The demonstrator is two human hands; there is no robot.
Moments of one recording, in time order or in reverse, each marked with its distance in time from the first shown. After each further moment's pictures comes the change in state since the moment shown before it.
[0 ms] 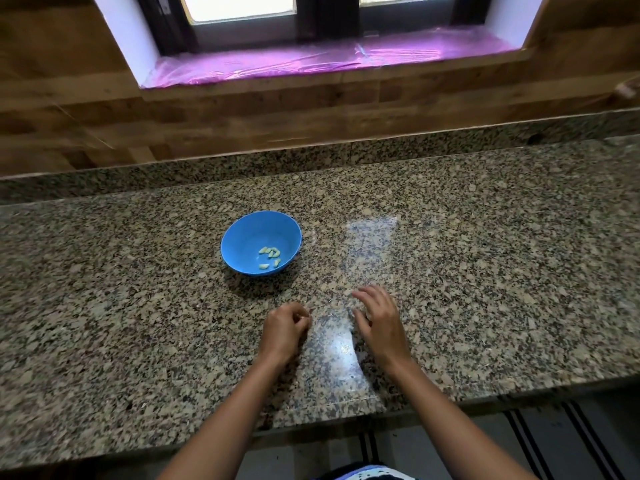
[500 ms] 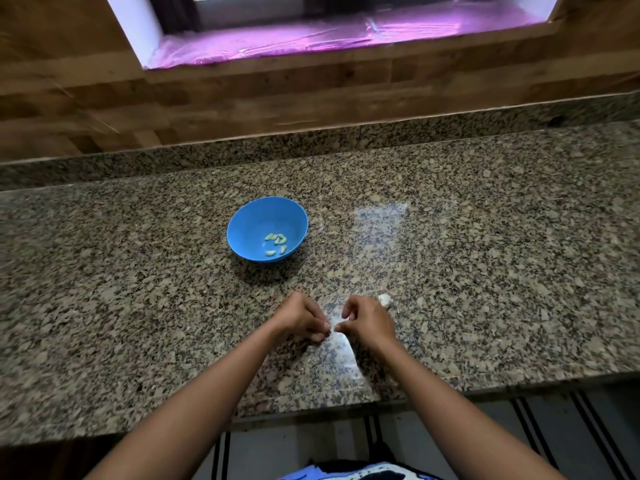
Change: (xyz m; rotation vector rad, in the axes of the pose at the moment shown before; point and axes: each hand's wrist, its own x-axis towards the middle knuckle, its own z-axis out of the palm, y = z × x) left_hand 0.012 0.015 -0.013 -0.217 -0.525 -0.288; right_hand 0.008 -0.016 0.014 0.018 -0.400 0.343
